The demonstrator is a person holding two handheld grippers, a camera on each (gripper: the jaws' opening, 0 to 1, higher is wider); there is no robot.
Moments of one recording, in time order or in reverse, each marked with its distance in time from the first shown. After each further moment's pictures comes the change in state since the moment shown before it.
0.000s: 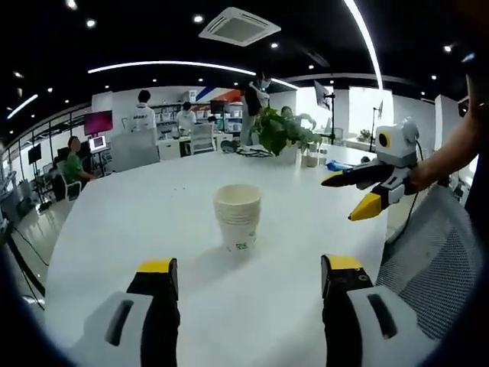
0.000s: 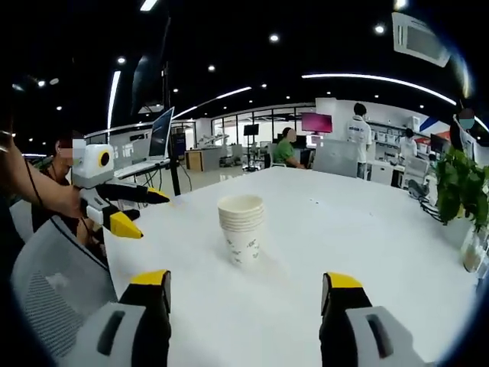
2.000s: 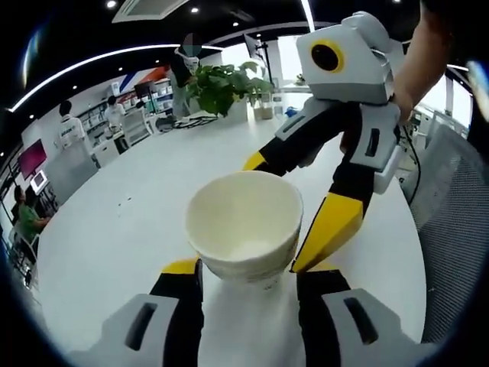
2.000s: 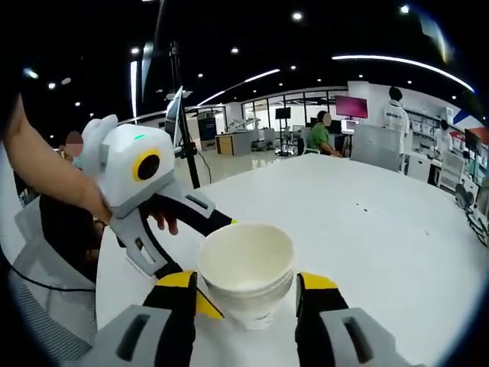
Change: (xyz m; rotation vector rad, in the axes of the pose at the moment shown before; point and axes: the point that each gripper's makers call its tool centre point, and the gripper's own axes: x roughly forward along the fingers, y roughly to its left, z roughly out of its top) left arm 0.136 0.020 -0.010 0.315 0.238 -0.322; right arm 0.139 0.009 0.039 -0.030 0.098 0.210
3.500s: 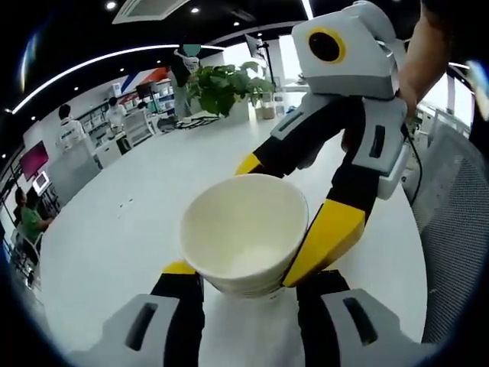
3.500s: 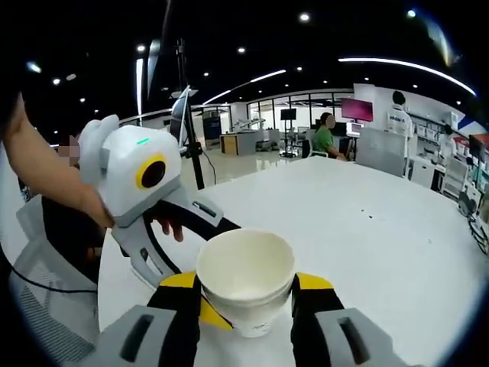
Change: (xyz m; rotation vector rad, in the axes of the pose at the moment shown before) left arm 0.006 0.000 0.004 0.011 0.003 0.012; right arm 0.005 0.005 0.008 -0.026 0.000 0.015
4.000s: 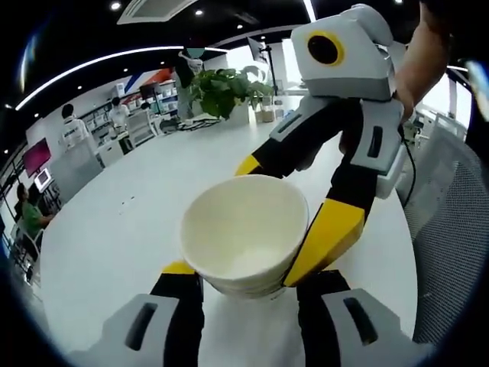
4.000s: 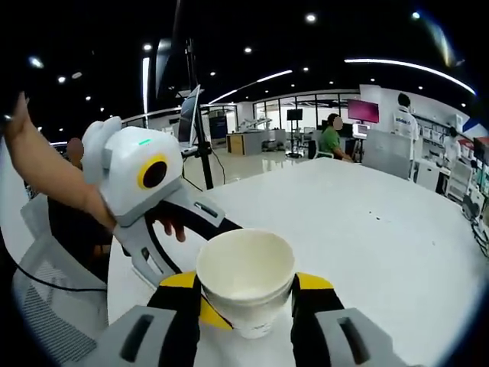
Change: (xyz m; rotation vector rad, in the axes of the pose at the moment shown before) left arm -0.016 -0.012 -0.002 -0.016 -0.012 0.011; right arm -0.002 0.017 0.000 -0.013 0.002 0.032
